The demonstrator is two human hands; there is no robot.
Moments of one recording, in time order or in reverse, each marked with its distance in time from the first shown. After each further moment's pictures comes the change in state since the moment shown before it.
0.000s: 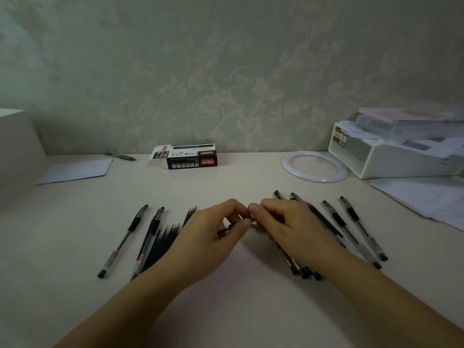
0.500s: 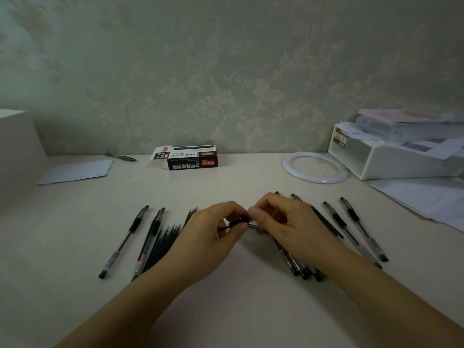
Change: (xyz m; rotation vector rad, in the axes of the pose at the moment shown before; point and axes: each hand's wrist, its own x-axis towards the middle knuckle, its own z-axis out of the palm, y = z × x) left_hand 0.000 -0.004 0.000 0.005 0.006 -0.033; right_hand 0.002 0.001 -0.004 0.007 -0.023 -0.002
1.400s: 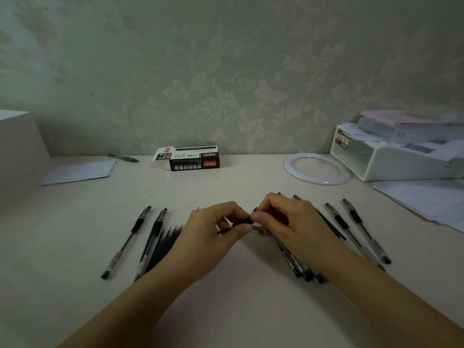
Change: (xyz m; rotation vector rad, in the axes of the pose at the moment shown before) left_hand 0.002 0.000 -0.001 -0.074 0.054 -0.024; right_hand 0.000 -0.002 0.000 -0.011 0.022 -0.098
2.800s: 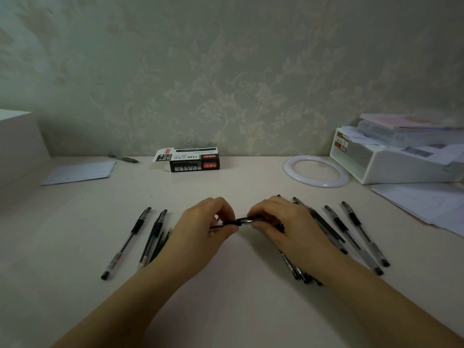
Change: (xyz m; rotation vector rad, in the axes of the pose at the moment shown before) left_hand 0.003 -0.005 -0.009 0.271 0.044 -0.058; right_hand 0.002 0.006 0.004 -0.259 0.009 -0.108
